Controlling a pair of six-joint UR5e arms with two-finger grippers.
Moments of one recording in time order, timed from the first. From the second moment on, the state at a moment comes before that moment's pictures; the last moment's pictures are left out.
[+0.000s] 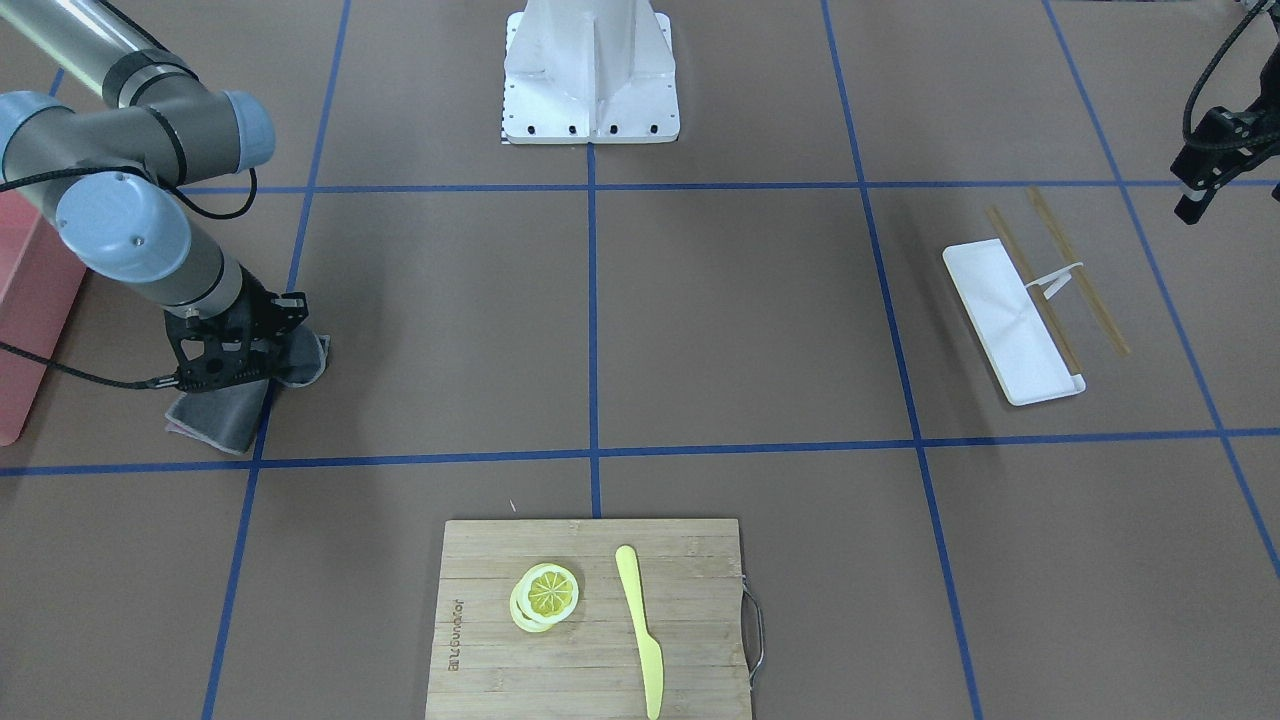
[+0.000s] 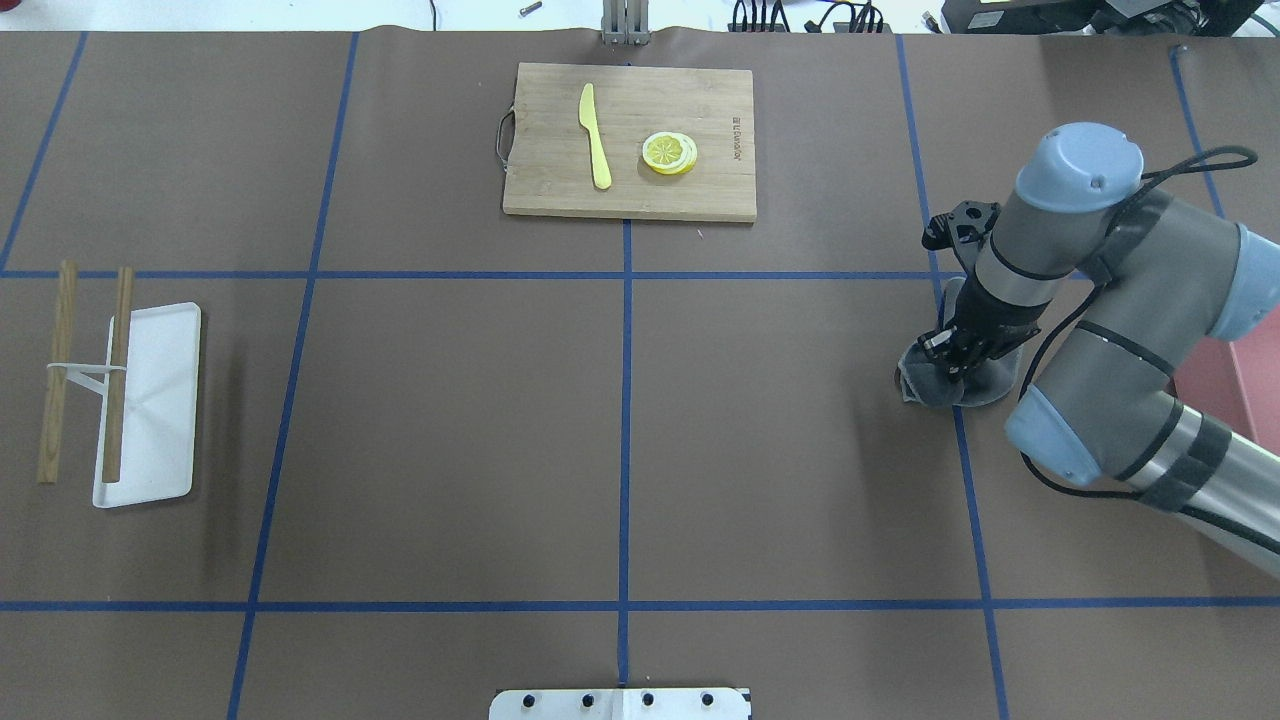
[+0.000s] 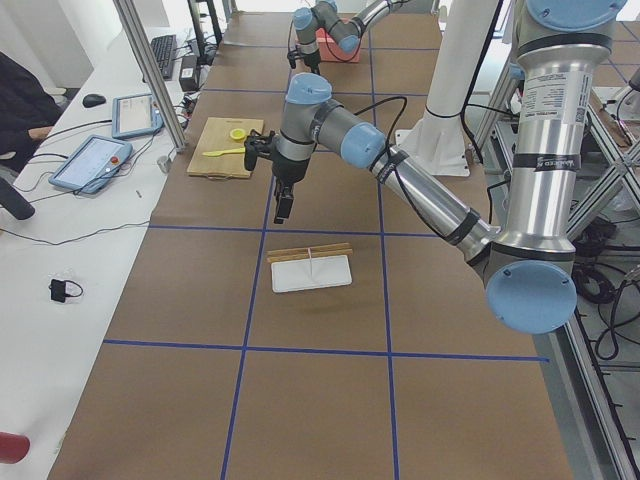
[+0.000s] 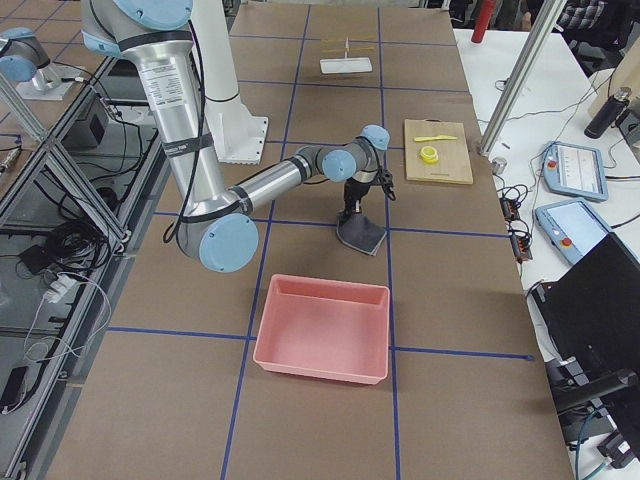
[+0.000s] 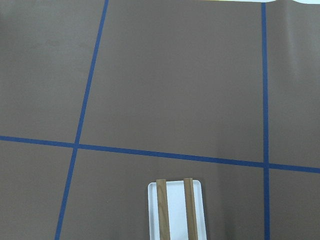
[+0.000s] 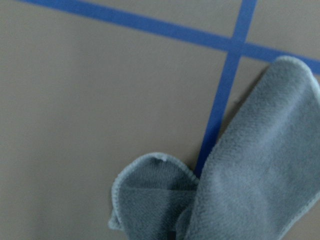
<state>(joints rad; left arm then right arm) -1.27 -1.61 -2.20 -1.44 -2.07 -0.67 0.77 -1.30 1.75 -1.62 2.20 0.63</state>
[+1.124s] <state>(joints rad) -1.37 -1.64 -2.10 -1.45 -2.11 -0.53 0.45 -1.44 2.02 -1.60 2.18 0.99</state>
